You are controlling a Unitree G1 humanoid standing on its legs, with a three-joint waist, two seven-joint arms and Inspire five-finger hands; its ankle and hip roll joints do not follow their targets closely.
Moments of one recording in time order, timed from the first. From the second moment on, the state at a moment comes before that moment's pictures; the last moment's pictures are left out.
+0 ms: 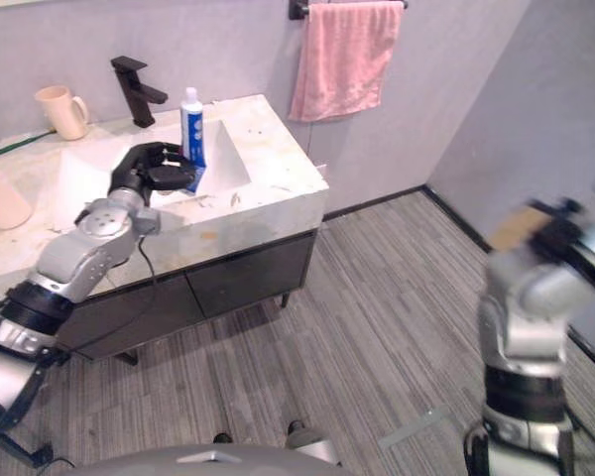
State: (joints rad) left arm -0.65 0.60 -0.40 0.14 -0.65 0.37 0.46; right arm -0.29 -0.66 -0.15 -0.32 0.43 -0.55 -0.63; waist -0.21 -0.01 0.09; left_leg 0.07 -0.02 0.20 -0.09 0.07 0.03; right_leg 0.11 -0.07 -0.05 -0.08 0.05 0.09
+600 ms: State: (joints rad) left arm -0.70 0.47 -0.41 0.16 -0.50 0.23 0.49; right arm -0.58 -0.47 0.31 0.09 0.76 -0.24 -0.12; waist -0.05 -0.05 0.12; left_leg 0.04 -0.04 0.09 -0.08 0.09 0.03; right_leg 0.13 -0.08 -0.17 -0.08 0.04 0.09
